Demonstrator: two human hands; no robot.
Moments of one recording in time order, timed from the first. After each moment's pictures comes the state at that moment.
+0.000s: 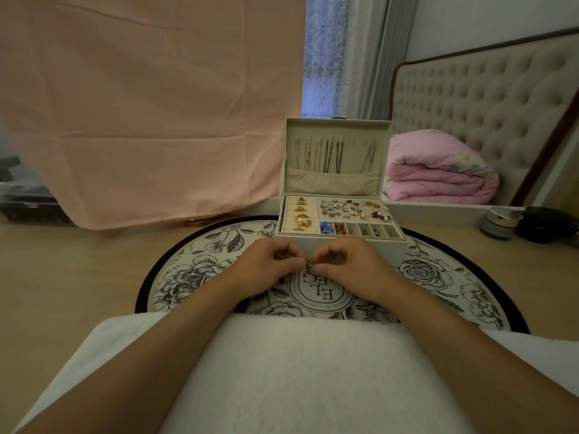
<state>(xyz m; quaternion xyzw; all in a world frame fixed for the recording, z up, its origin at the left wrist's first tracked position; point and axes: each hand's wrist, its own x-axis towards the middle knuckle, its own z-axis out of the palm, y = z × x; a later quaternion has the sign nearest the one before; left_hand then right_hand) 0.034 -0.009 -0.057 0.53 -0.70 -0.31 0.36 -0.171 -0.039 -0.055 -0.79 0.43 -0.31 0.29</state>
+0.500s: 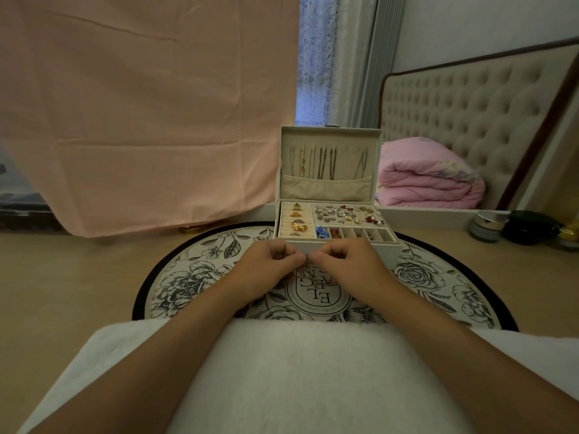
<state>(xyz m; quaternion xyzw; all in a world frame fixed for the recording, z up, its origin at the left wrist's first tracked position) 0.025 -0.002 -0.052 0.53 -0.65 -0.35 0.42 -0.162 -0.021 -0.044 -0.74 0.48 -0.38 0.29</state>
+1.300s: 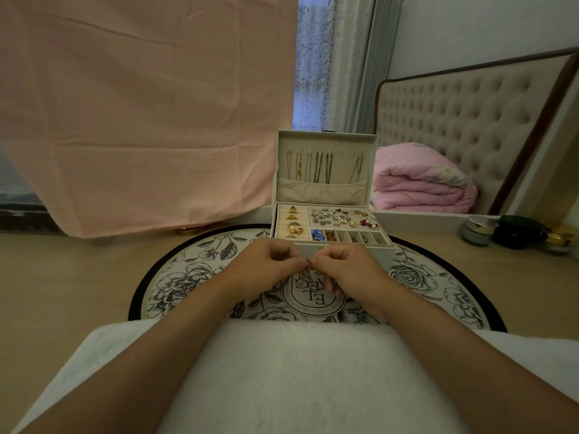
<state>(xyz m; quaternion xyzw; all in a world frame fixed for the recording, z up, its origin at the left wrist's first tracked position) 0.024 0.007 -0.035 0.49 -0.71 -0.34 0.39 -0.163 -0.010 -0.039 -0.67 0.48 -0.37 0.44</state>
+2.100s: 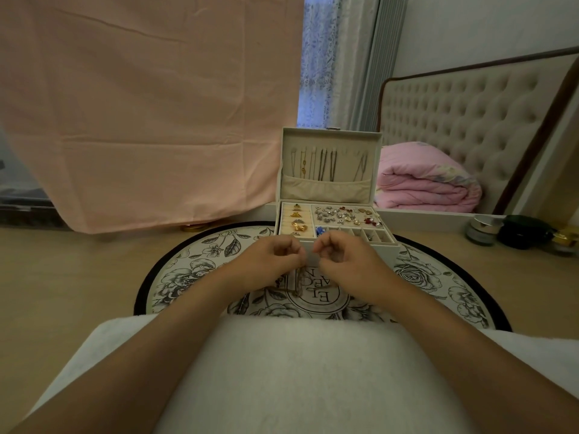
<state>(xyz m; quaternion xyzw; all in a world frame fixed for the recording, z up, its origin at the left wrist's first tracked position) 0.029 0.004 -0.036 0.51 -0.70 -0.36 0.36 -0.164 -0.015 -0.036 -0.78 0.43 -0.34 0.29</state>
